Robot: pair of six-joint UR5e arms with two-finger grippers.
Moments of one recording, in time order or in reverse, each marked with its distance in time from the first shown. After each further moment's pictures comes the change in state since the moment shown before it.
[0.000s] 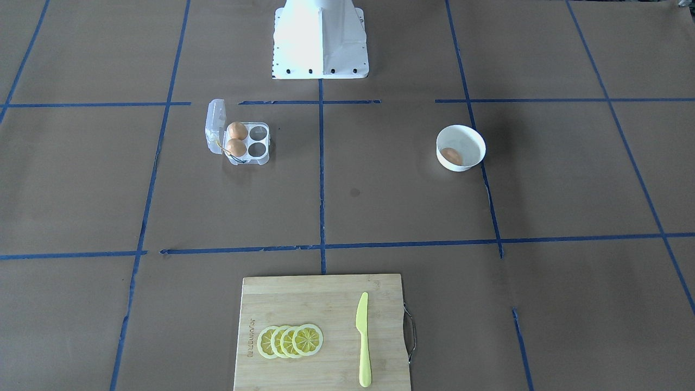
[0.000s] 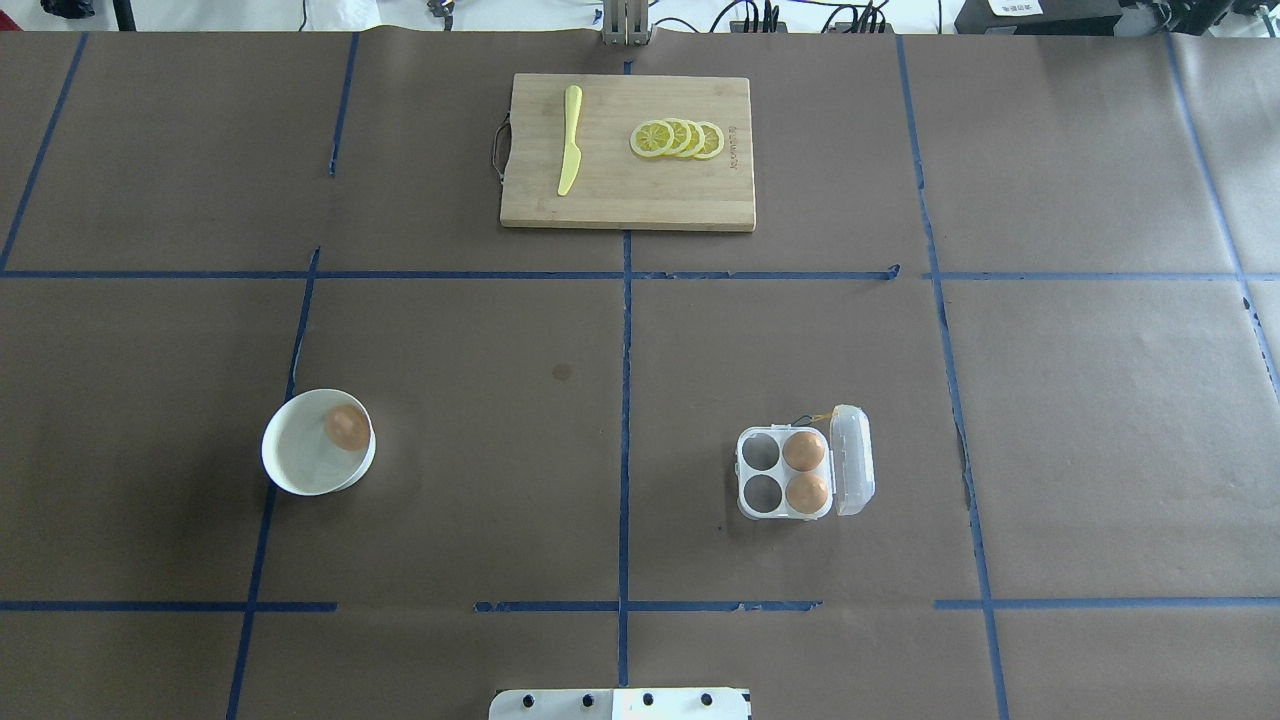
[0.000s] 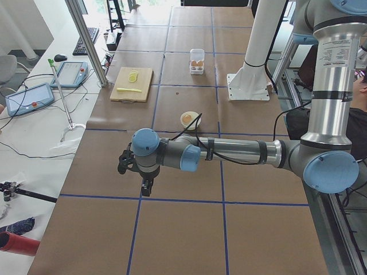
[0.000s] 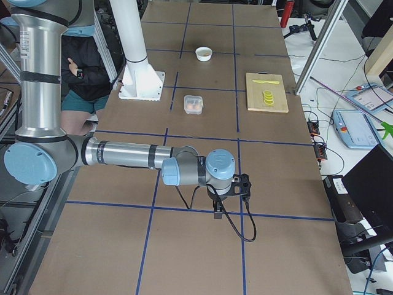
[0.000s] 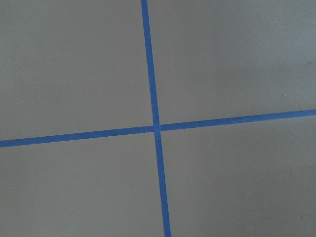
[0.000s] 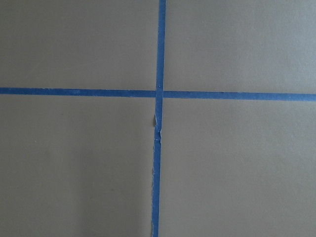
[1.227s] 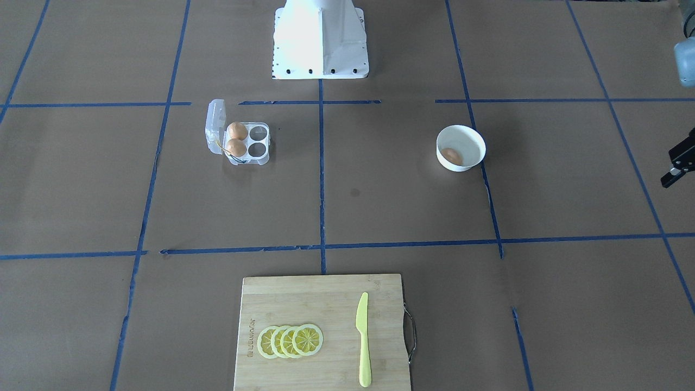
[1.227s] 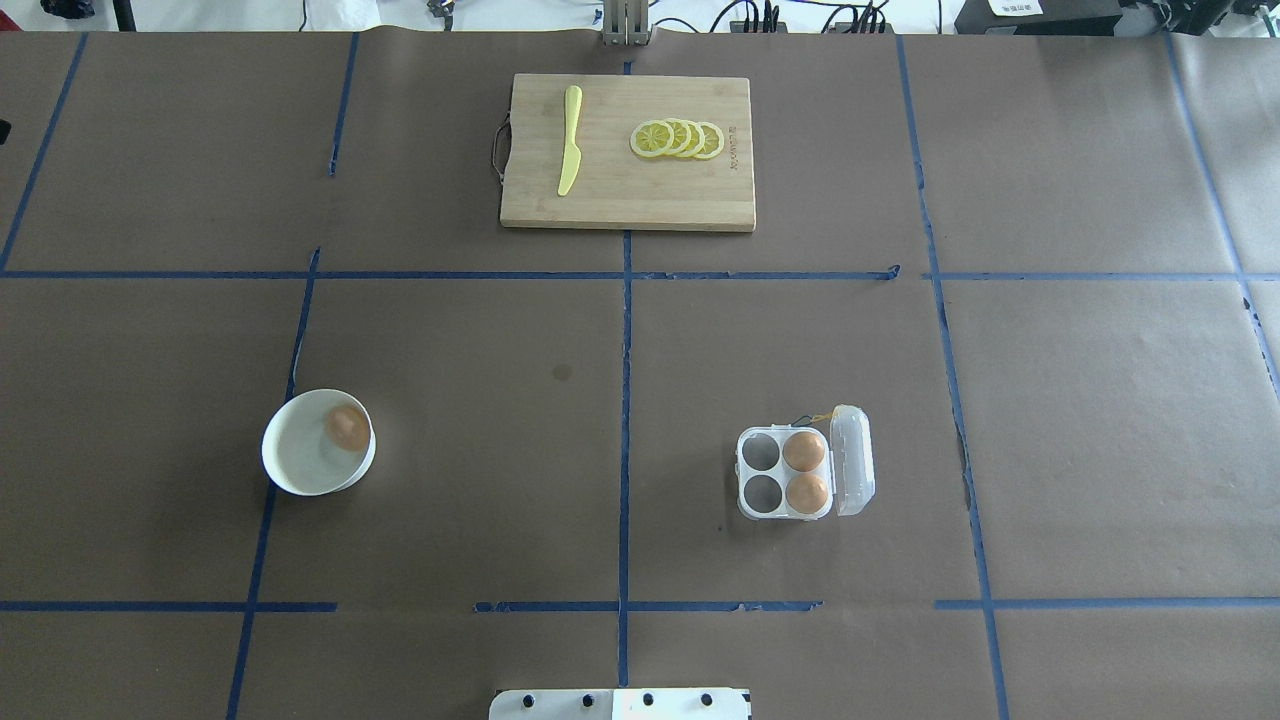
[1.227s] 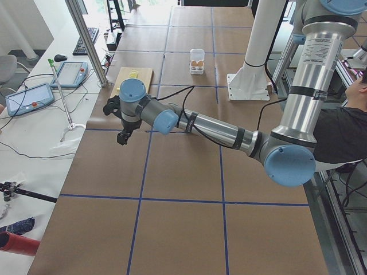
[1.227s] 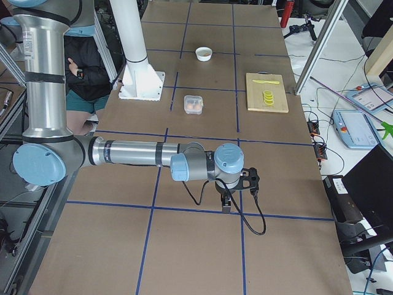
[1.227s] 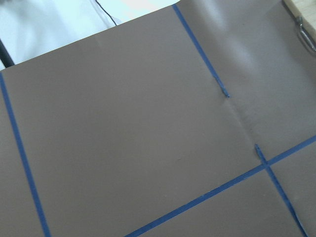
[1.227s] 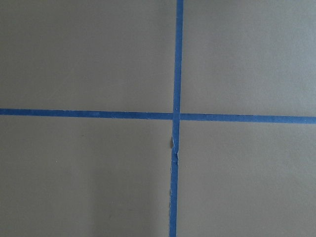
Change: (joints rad) left arm 0.164 -0.203 -0.085 -0.179 -0.013 -0.129; right arm -0.007 0.057 -0.023 -0.003 0.025 0.025
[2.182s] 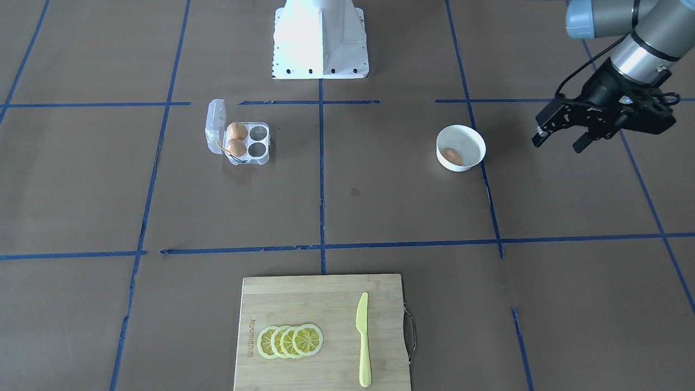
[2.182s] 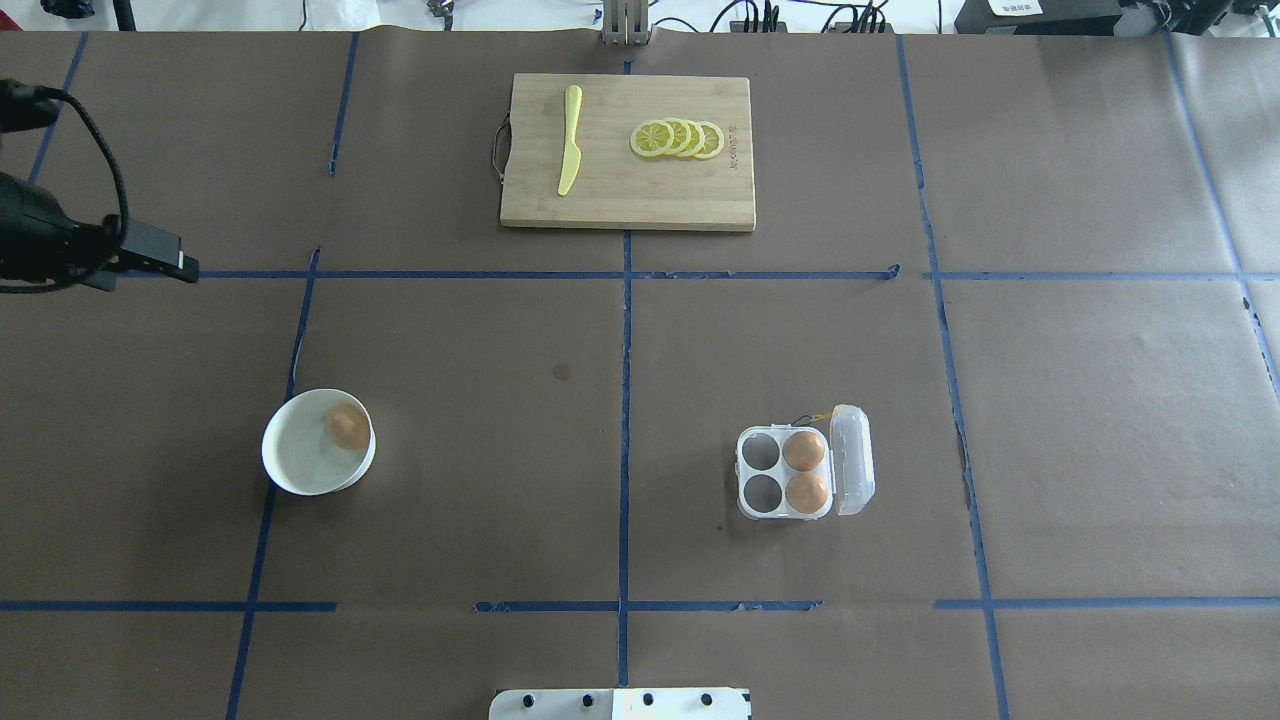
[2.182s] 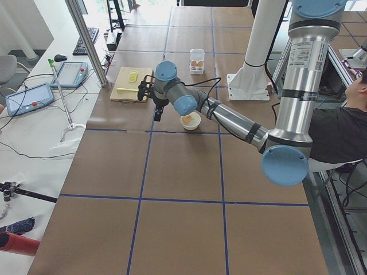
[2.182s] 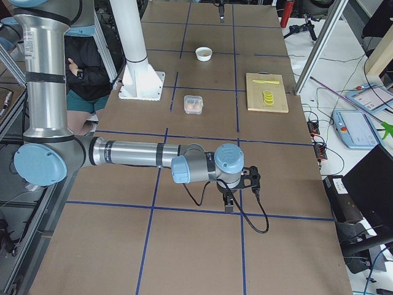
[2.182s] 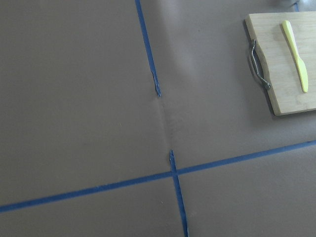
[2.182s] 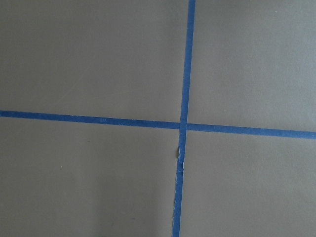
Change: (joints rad) left arm 0.401 0.160 -0.326 -0.035 0.236 -0.824; right arm -0.005 -0.001 -0.005 0.062 0.007 0.001
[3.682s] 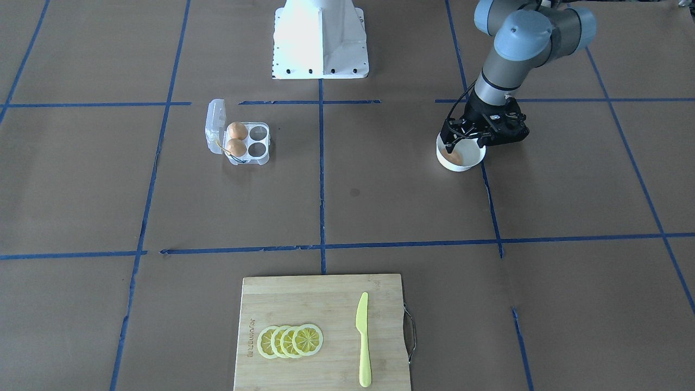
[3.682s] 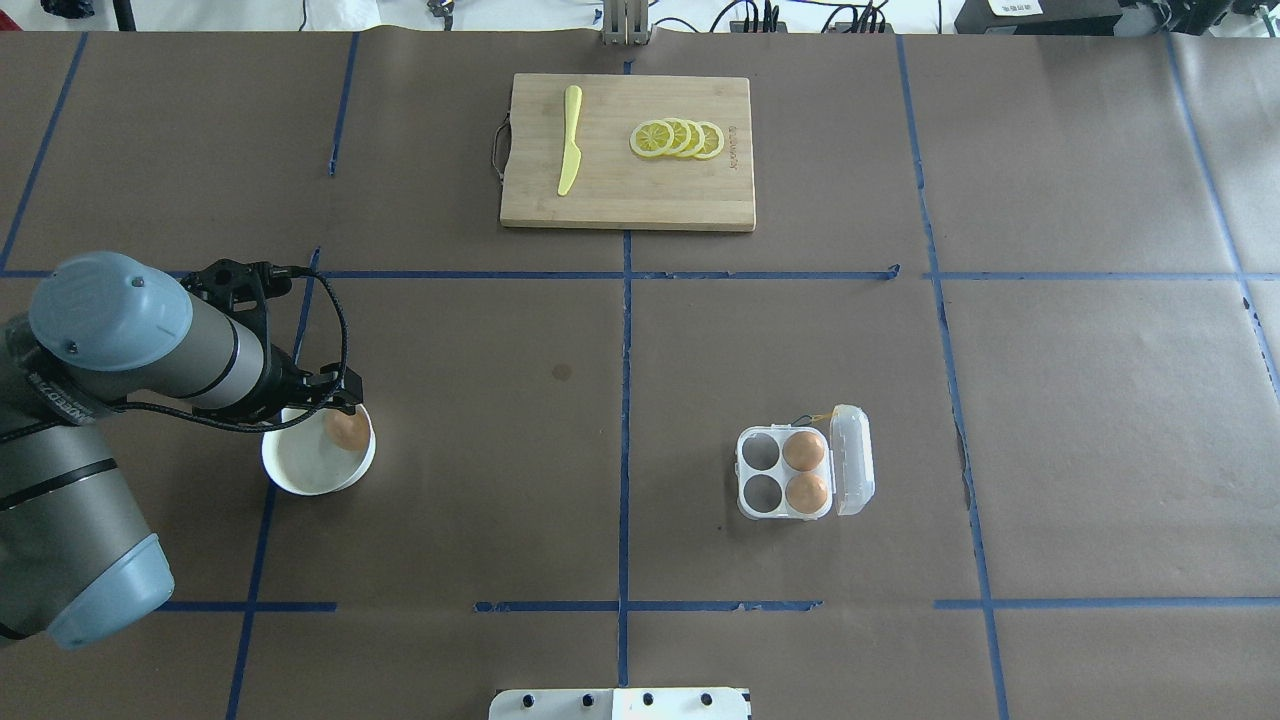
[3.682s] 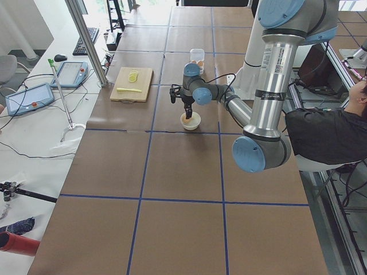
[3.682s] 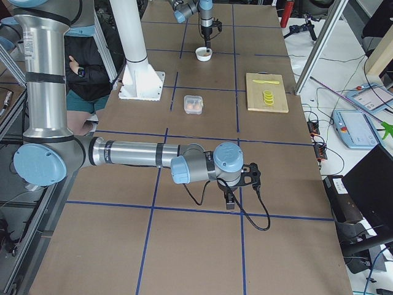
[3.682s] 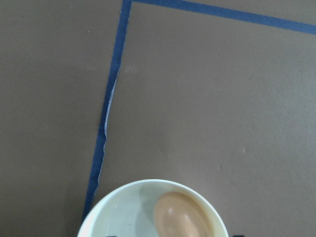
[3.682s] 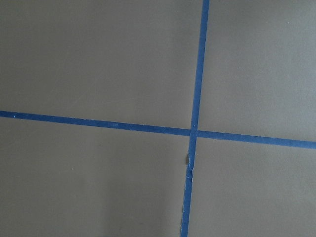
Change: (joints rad) left arm 0.348 -0.124 0.067 0.169 0.237 -0.294; right arm 0.000 -0.003 0.002 0.036 0.019 0.000
